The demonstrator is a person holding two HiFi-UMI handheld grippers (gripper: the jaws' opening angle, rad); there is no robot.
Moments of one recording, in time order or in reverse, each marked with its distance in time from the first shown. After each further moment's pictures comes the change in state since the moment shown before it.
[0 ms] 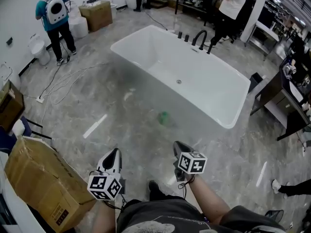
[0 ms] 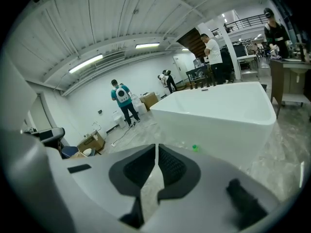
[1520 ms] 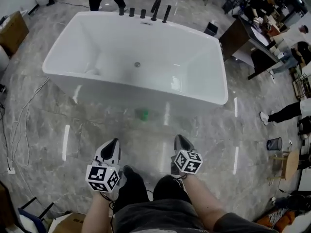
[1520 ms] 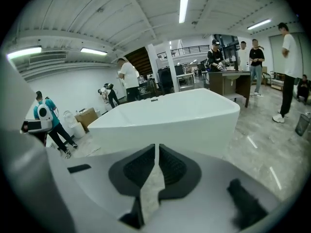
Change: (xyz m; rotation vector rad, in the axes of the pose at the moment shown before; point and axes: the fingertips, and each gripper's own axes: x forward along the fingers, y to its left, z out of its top) left arm 0.382 0.158 0.025 0.157 0.327 -0.618; right arm 0.213 -0.069 0.045 0.314 -0.229 -0.706
